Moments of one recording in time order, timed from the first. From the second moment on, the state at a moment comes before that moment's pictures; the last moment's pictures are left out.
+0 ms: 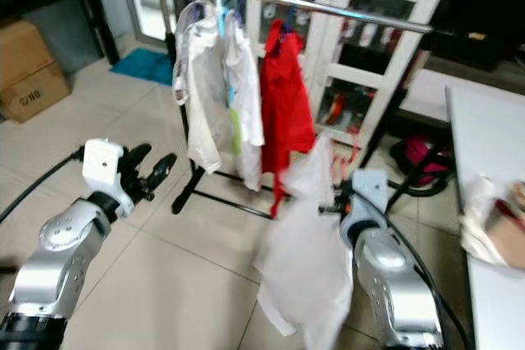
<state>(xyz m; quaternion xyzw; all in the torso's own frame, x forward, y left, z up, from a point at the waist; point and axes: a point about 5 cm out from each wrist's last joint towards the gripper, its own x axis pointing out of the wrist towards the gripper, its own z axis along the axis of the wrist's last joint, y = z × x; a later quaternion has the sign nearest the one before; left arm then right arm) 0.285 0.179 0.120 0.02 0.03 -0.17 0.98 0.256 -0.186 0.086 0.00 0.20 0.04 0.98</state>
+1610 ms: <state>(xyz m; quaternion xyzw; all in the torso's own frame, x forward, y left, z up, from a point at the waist) 0.281 0.181 0.120 0.03 0.04 -0.20 0.98 0.276 -0.189 0.095 -0.02 0.19 0.02 0.98</state>
